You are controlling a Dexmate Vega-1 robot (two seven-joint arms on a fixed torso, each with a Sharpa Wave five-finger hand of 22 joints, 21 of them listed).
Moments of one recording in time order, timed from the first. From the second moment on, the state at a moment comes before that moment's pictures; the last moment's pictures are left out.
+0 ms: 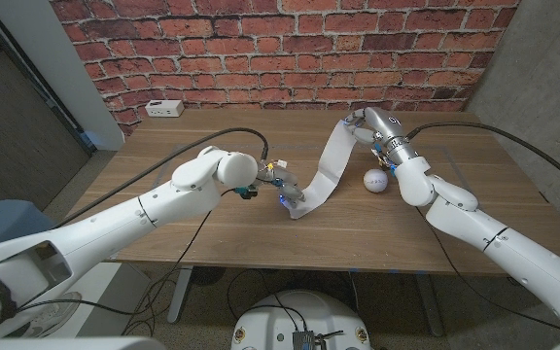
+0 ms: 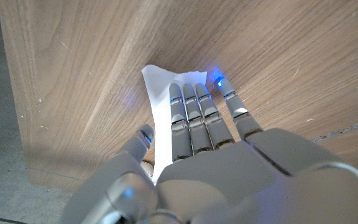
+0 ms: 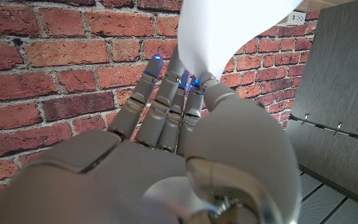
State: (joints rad) left arm 0.53 0.79 0.91 -2.01 0.62 0.39 -0.80; left_hand 0.14 0.13 0.77 0.04 0.18 0.62 0.09 0.17 0.18 0.53 0.03 0.18 0.19 0.46 0.00 0.17 0.17 0.17 0.15 0.64 0.21; right arm -0.85 -0.76 -0.52 -1.74 -0.44 0.01 -0.41; right_hand 1.05 0.17 0.45 -0.12 0.18 0.97 0.07 0.47 0.19 0.86 0.04 0.25 0.25 0.97 -0.13 0.62 0.58 0.67 -0.01 0.49 0.22
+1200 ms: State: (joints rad) left arm 0.47 0.74 0.94 -1.90 0.65 0.35 -0.83; left_hand 0.14 0.12 0.79 0.04 0.18 0.53 0.06 0.17 0.18 0.46 0.00 0.19 0.44 0.40 -0.01 0.17 0.17 0.13 0.15 0.62 0.20; right arm -0.93 -0.83 -0.48 -1.77 0.03 0.13 0.01; right_hand 0.56 0.04 0.22 0.11 0.18 0.71 0.07 0.24 0.19 0.67 0.13 0.20 0.22 0.73 0.03 0.28 0.36 0.54 0.12 0.52 0.19
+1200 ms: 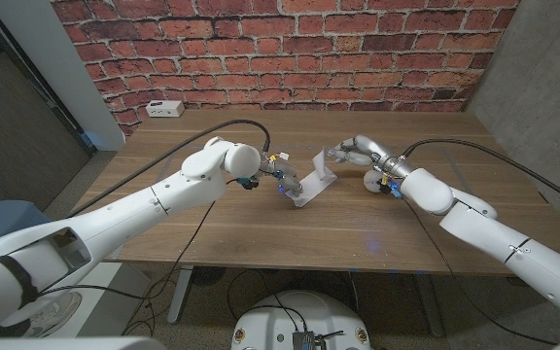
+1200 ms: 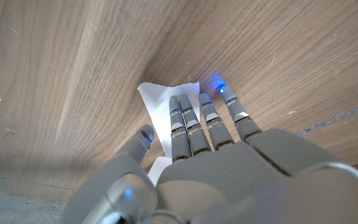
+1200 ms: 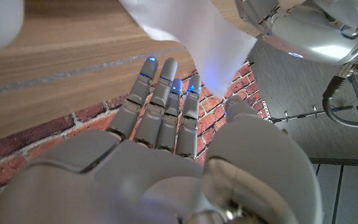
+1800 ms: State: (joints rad) left arm 0.50 0.76 0.93 -1.96 0.69 0.37 -0.80; left_hand 0.12 0.11 0.79 0.04 0.18 0.59 0.02 0.19 0.18 0.47 0.05 0.21 0.21 0.41 0.03 0.19 0.17 0.12 0.15 0.62 0.20; right arm -0.90 -0.84 -0.50 -1.69 0.17 0.23 0.16; right_hand 0.44 0.19 0.27 0.11 0.21 0.72 0.06 0.20 0.19 0.79 0.10 0.21 0.20 0.69 0.01 0.21 0.27 0.56 0.10 0.50 0.18
